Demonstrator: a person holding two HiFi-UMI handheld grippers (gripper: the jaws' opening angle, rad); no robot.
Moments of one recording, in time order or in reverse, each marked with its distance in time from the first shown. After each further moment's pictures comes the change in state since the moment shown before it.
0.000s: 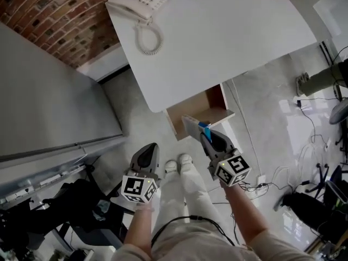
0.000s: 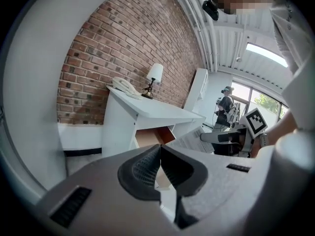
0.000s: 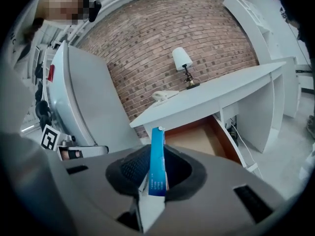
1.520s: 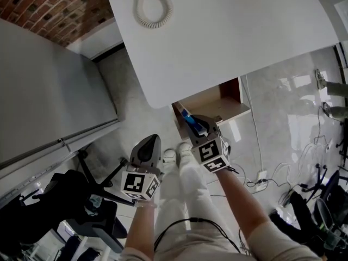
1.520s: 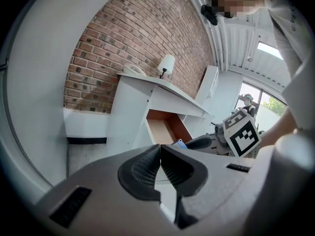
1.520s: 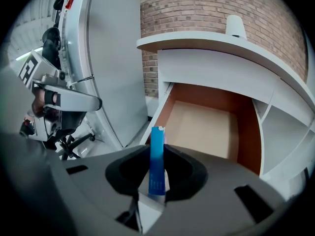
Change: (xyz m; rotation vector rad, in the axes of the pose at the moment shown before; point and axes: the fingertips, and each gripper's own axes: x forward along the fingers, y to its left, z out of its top) left arm 0.042 0.036 -0.062 -0.081 0.025 0.072; right arm 0.116 -0.013 -0.108 -0.492 0.408 0.031
